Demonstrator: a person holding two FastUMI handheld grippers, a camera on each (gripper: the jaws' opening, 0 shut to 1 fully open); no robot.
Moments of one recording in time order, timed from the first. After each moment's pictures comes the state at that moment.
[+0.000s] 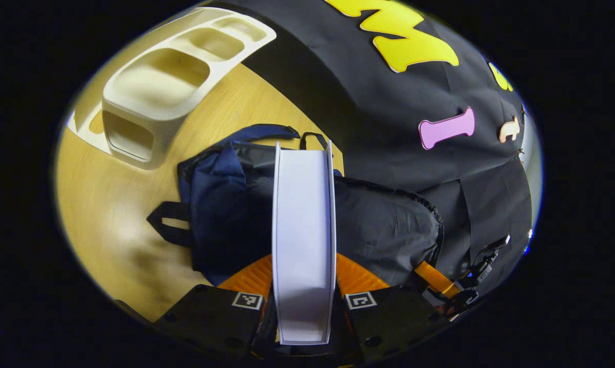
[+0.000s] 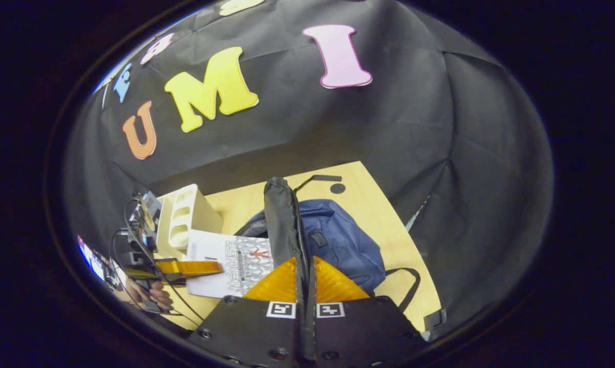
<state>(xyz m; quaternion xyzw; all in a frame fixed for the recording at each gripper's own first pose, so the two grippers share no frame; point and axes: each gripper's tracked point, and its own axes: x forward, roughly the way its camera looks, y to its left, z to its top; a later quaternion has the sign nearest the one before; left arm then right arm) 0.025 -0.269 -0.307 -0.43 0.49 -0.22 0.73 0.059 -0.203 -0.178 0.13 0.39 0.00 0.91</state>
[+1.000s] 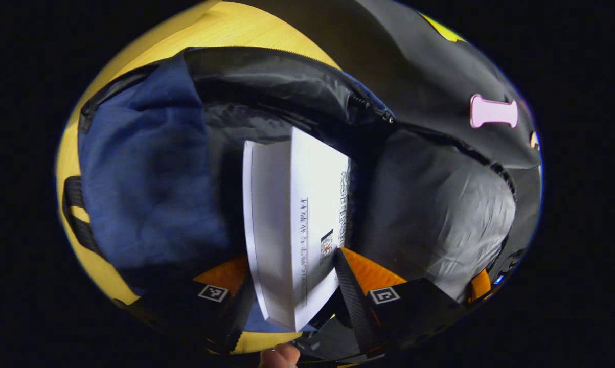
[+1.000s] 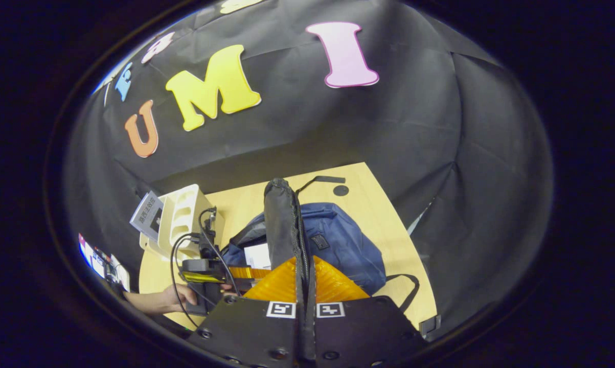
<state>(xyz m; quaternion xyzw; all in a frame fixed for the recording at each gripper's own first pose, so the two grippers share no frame) 0.022 -0.346 -0.393 -0.38 0.62 -0.21 0.66 0.075 -0.205 -0.173 0.13 0.39 0.01 0.91</state>
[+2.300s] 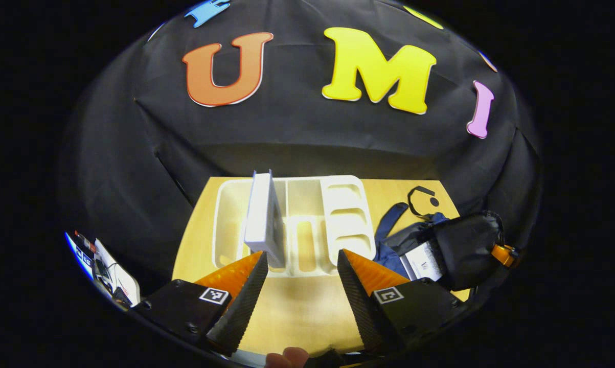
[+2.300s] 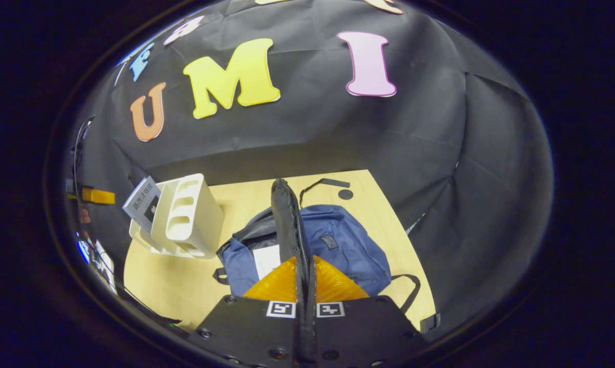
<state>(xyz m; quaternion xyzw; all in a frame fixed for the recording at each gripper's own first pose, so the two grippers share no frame) 0.094 0.071 -0.120 -0.02 0.42 0.00 0.91 0.064 -0.155 -0.173 0.07 0.38 -0.01 0.92</state>
